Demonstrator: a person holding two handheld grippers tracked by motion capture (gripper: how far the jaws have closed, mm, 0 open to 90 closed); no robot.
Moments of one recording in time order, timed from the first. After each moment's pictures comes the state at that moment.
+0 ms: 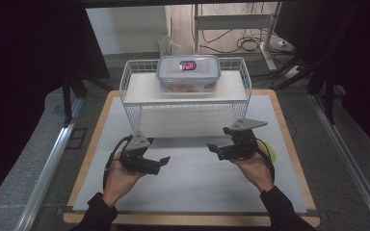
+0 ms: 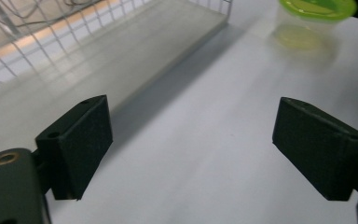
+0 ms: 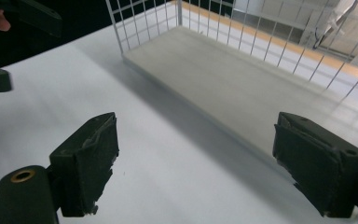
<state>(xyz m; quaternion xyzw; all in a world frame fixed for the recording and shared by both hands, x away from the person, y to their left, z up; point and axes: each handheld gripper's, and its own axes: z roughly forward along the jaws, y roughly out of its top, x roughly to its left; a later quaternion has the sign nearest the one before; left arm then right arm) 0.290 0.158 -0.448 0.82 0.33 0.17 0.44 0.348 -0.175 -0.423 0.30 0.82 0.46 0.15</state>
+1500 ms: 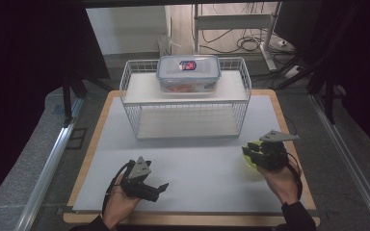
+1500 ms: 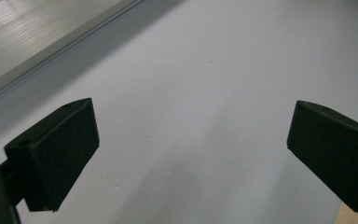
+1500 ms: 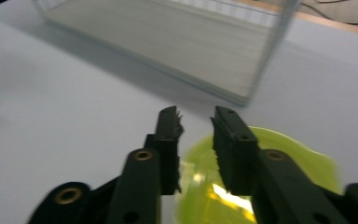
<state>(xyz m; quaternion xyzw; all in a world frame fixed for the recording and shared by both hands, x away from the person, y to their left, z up) 0.253 0.157 -0.508 0.84 0.32 0.16 0.41 0.323 -0.255 -0.437 0.40 0.80 0.40 0.20</state>
